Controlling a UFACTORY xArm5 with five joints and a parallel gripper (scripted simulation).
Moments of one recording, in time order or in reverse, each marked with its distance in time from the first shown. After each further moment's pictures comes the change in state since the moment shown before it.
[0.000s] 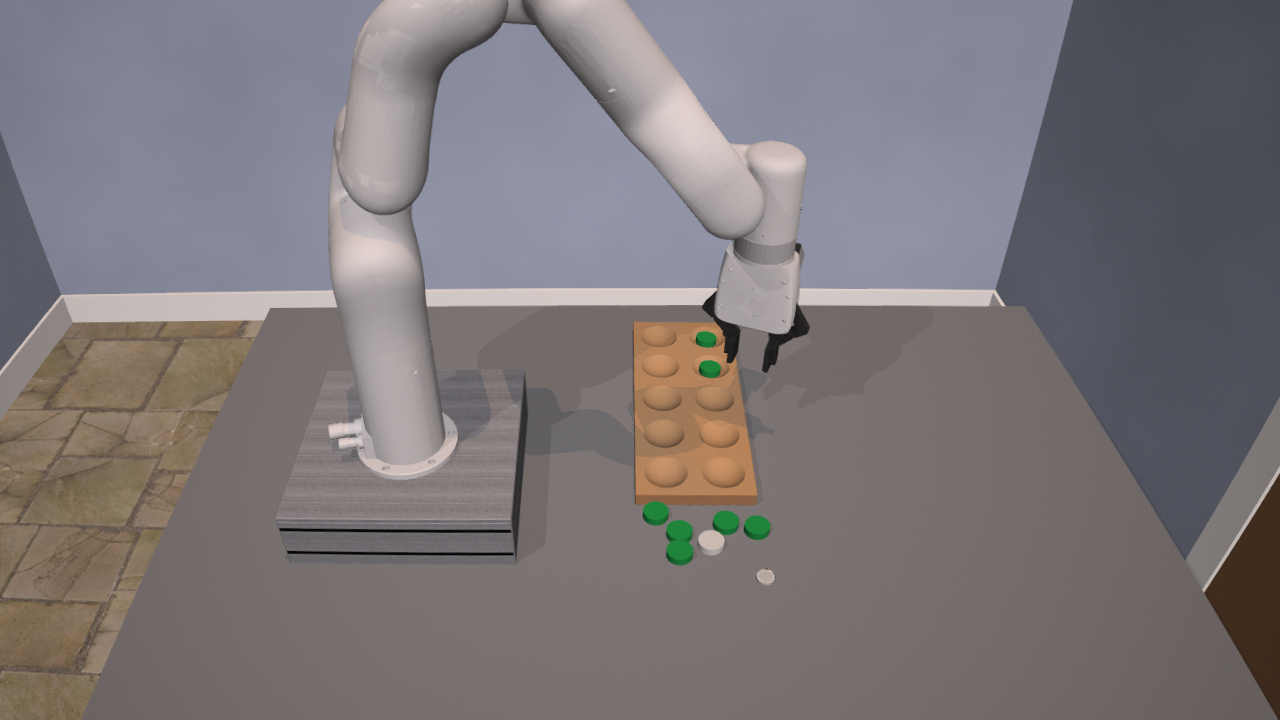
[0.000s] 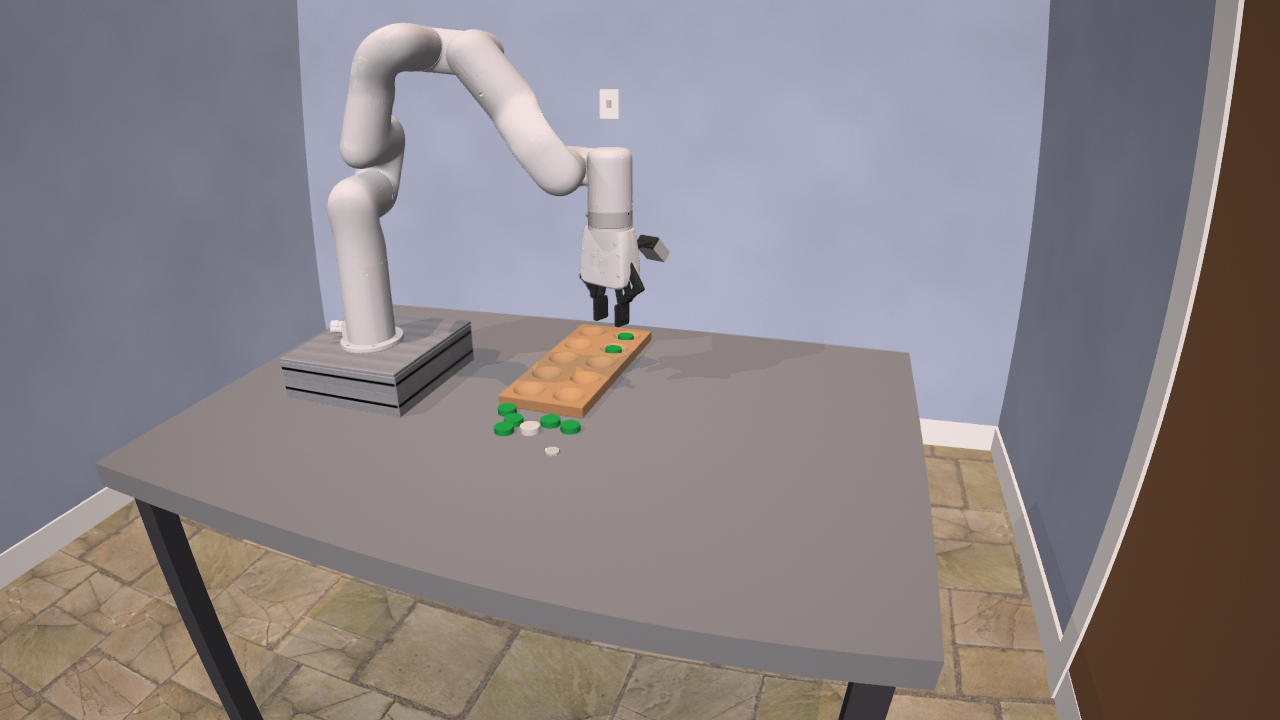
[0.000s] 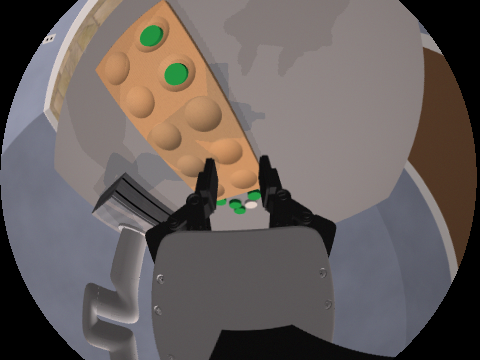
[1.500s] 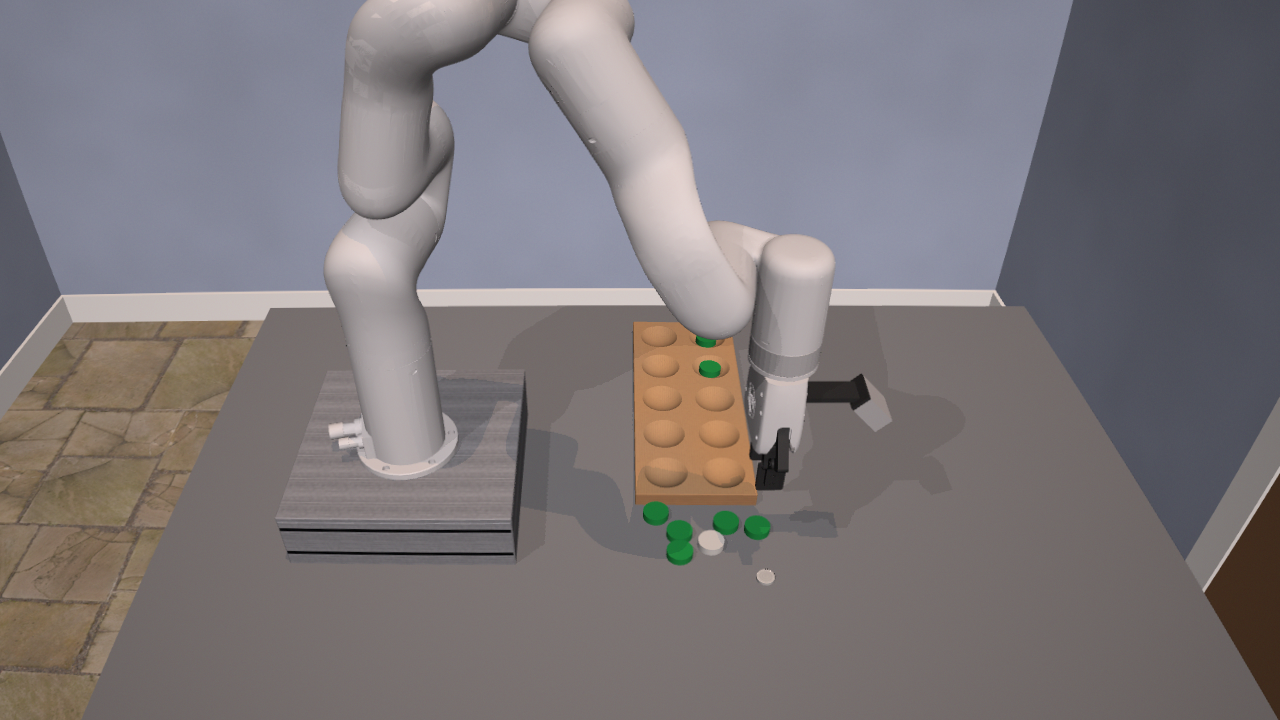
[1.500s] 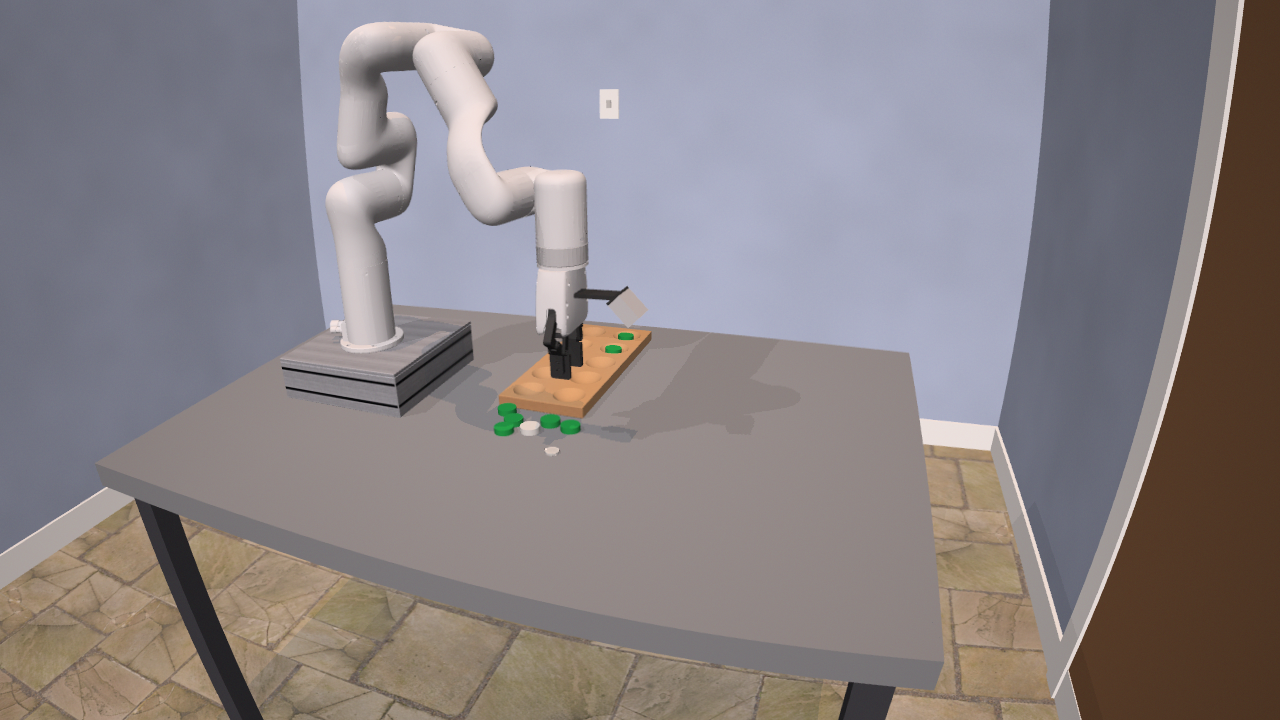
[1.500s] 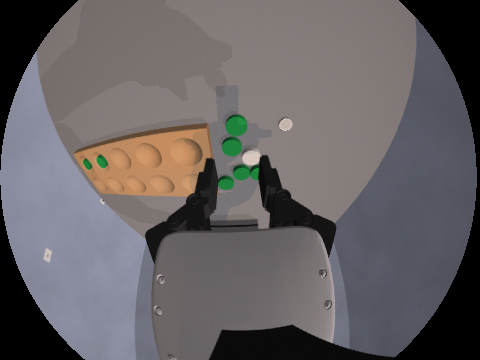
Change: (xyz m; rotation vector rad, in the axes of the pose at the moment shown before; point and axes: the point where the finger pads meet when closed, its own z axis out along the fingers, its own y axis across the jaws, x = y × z) arm -0.181 0.072 0.015 -0.002 0.008 1.155
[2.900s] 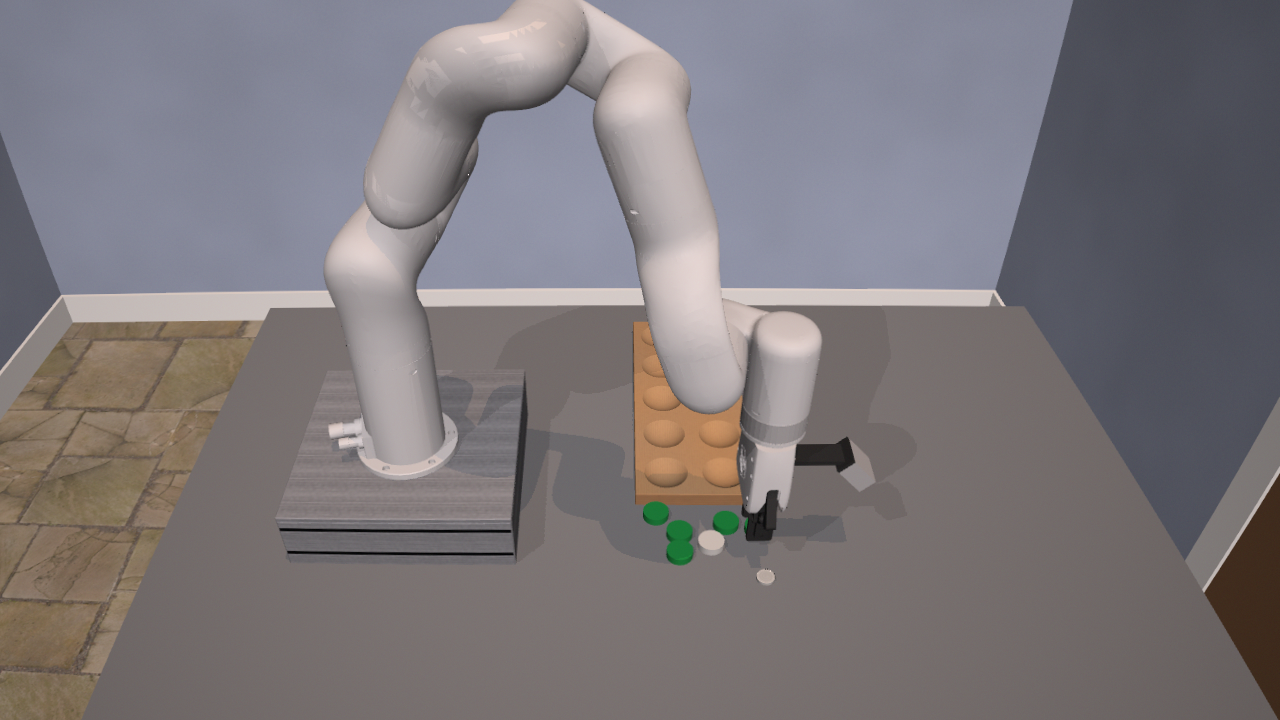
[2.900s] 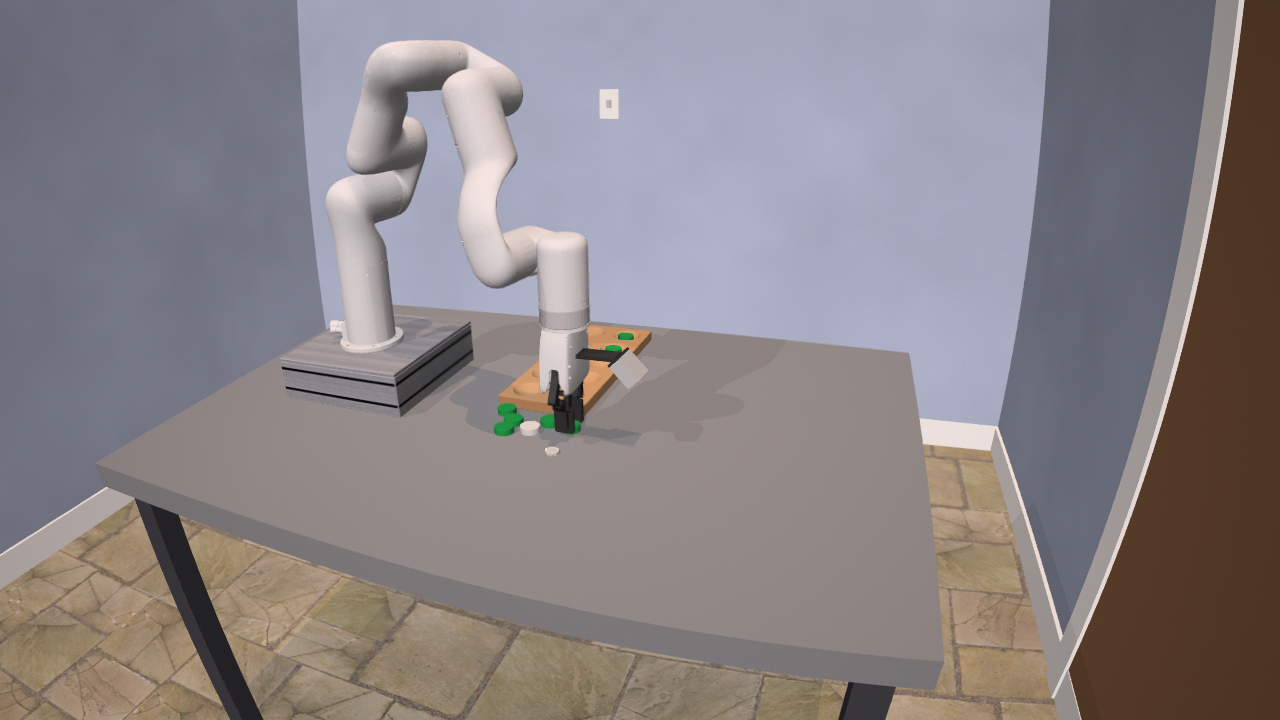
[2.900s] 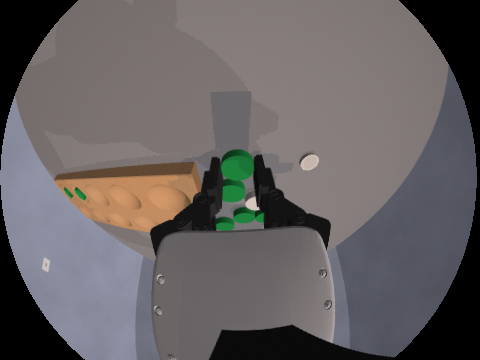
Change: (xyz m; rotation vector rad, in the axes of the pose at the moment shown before) arm -0.001 0.000 0.093 0.001 -0.003 0.003
